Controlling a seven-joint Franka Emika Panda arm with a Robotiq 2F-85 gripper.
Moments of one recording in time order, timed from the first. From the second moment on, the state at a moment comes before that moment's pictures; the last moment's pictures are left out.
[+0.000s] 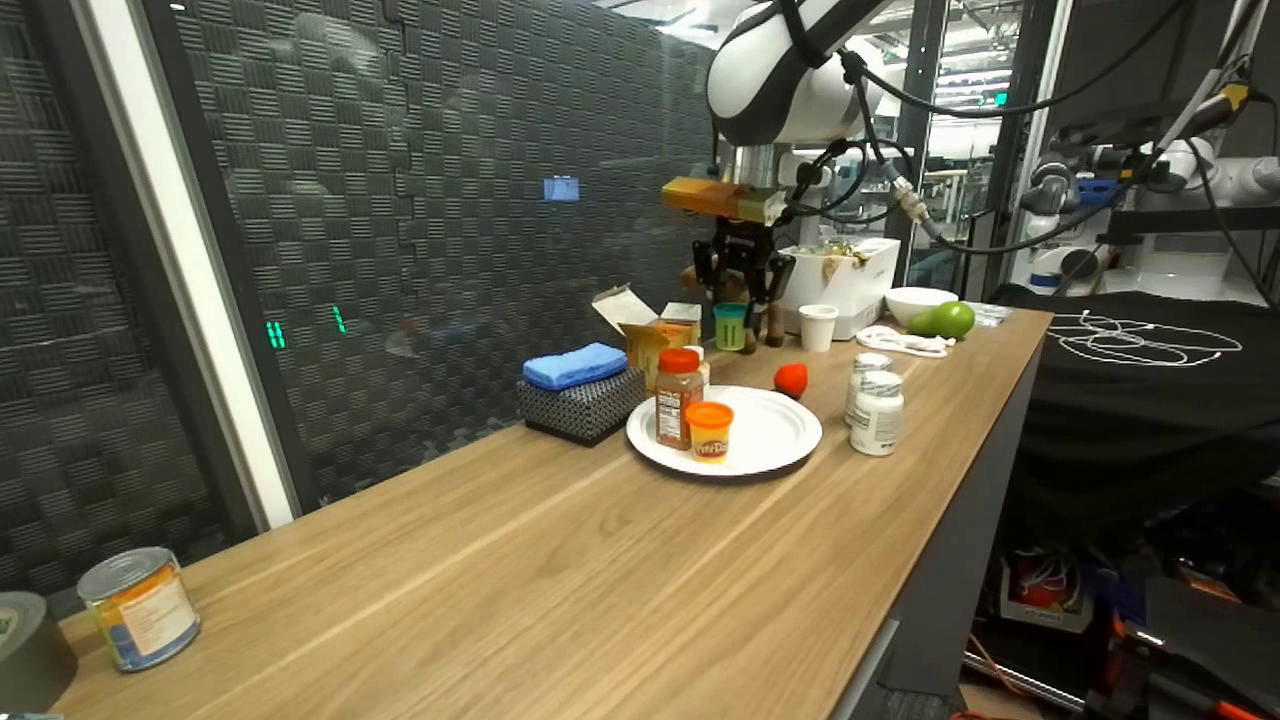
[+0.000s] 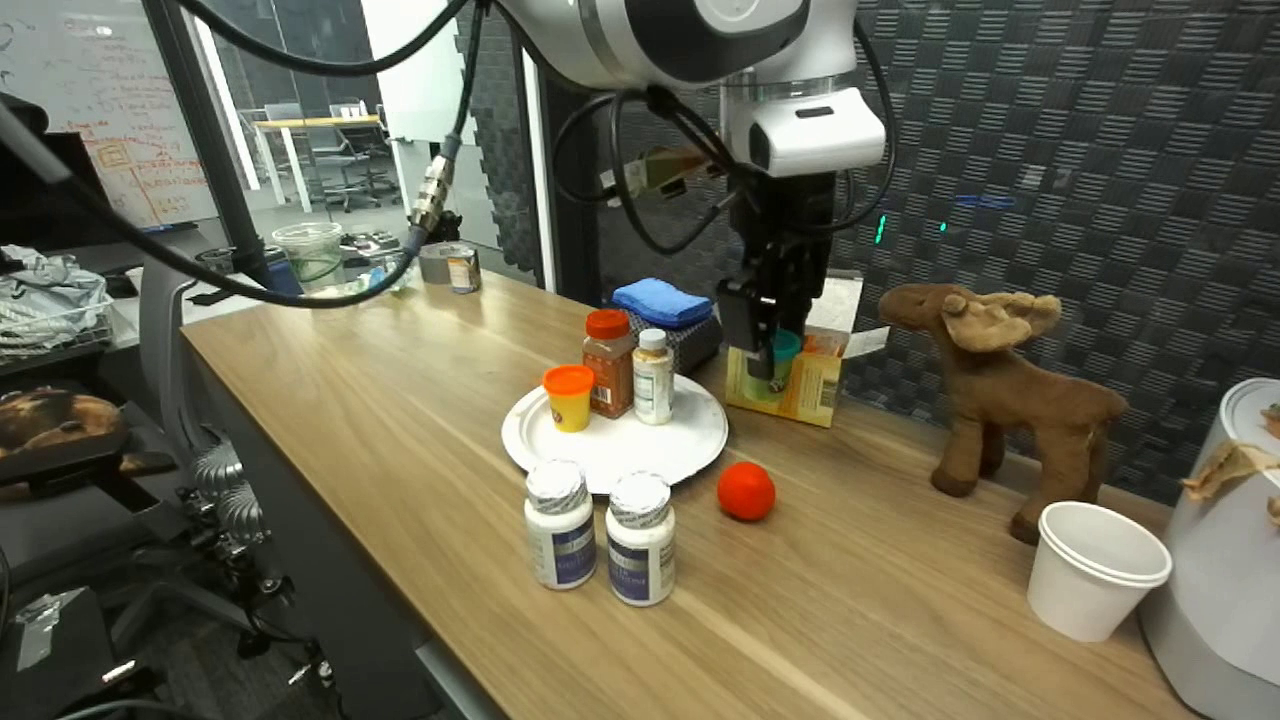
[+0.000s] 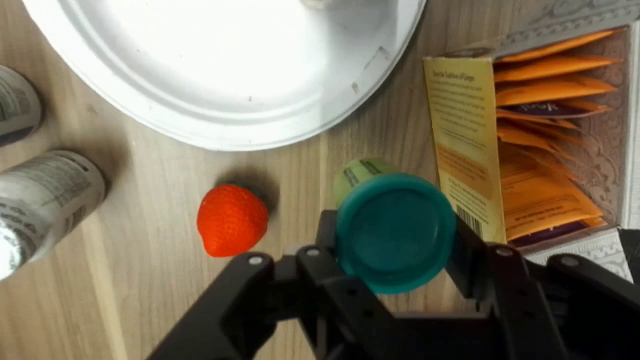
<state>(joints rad) -0.06 0.42 -0.18 -1.69 0.07 2.23 1.27</state>
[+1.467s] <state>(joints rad) -0.02 0.42 -0.12 -1.85 0.10 2.31 1.29</state>
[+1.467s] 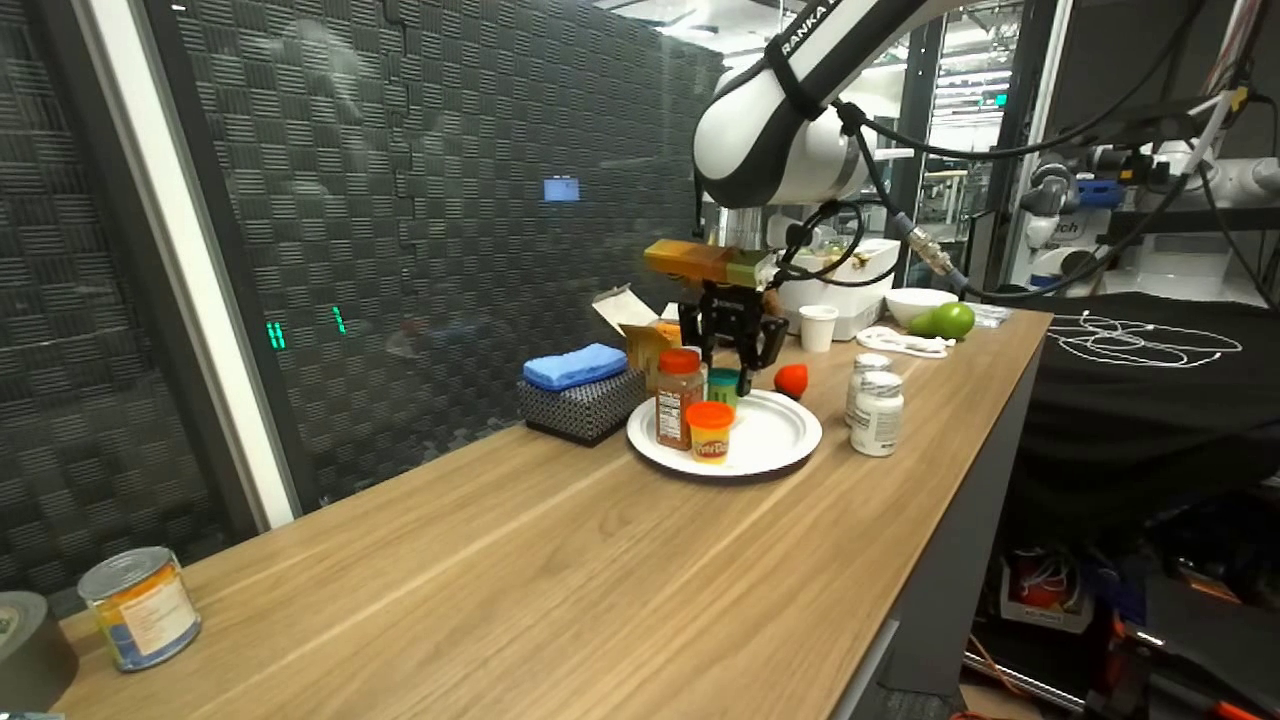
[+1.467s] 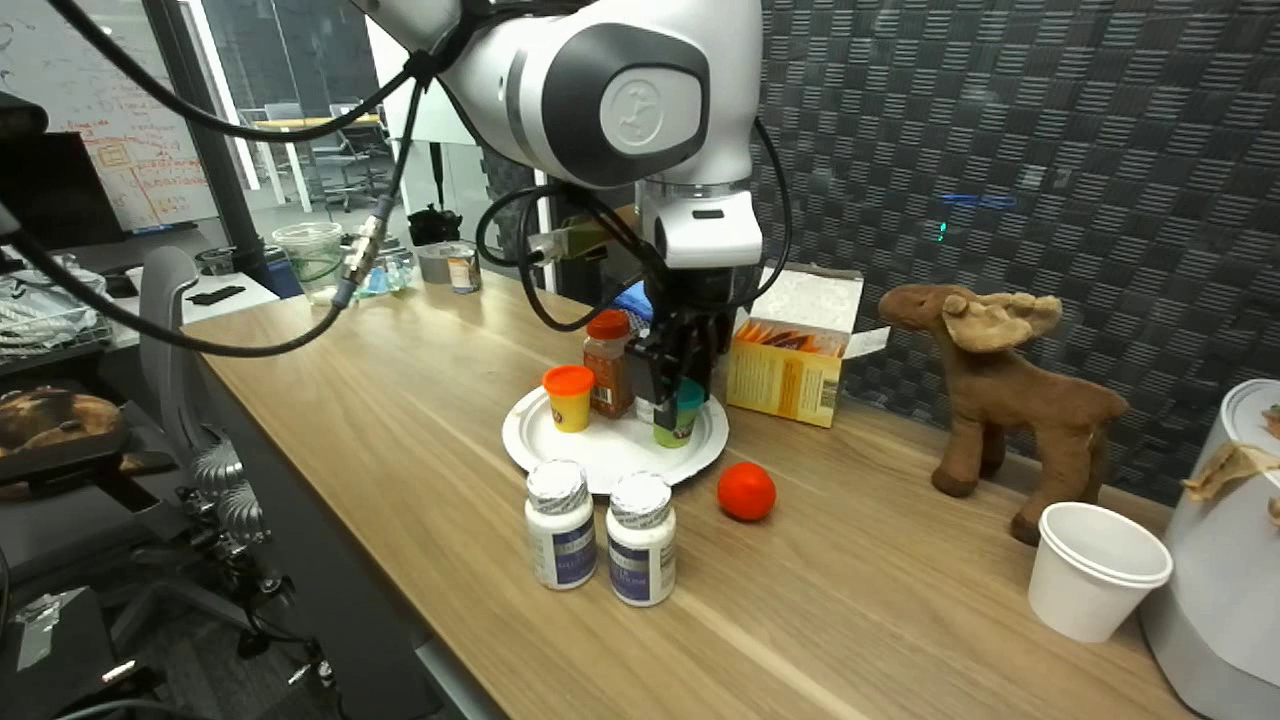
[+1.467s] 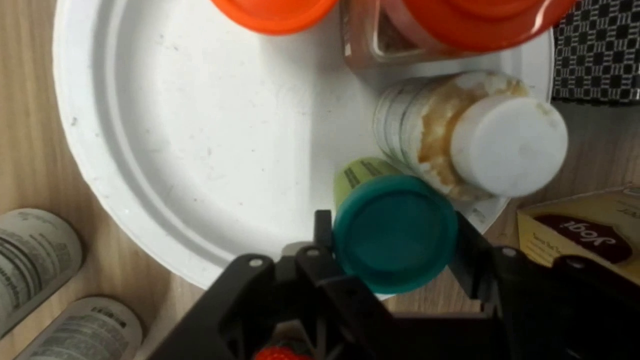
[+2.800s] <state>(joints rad) -0.05 0.32 -0.23 -1.93 0.06 2.30 1.37</state>
